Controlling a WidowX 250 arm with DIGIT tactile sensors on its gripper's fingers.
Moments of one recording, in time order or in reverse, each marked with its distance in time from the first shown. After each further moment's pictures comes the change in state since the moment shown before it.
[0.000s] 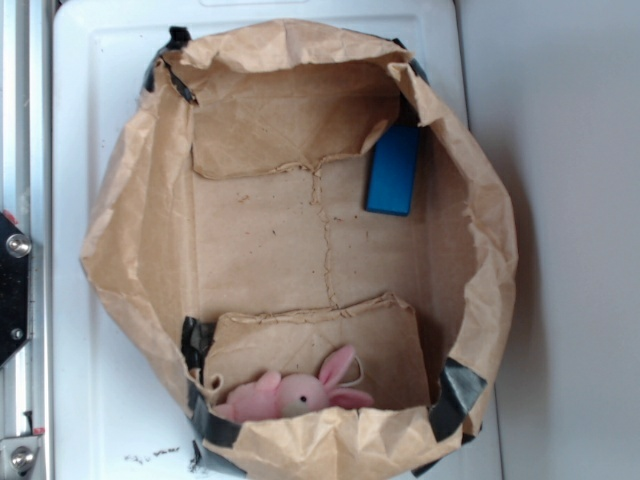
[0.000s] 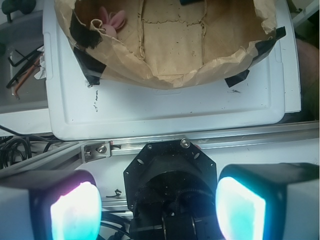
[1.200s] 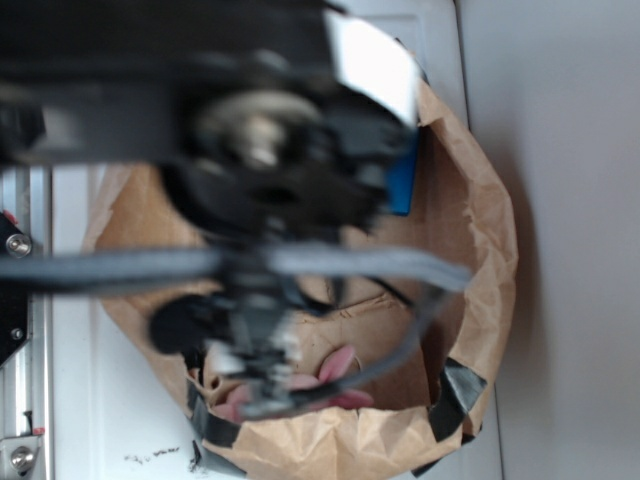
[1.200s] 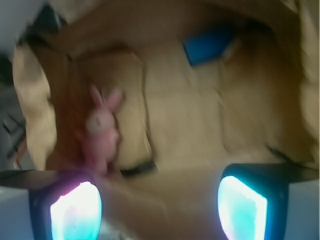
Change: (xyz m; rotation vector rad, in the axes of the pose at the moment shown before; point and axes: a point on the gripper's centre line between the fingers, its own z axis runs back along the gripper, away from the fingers) arm 0.135 0.024 -0.079 -0.080 -0.018 0.141
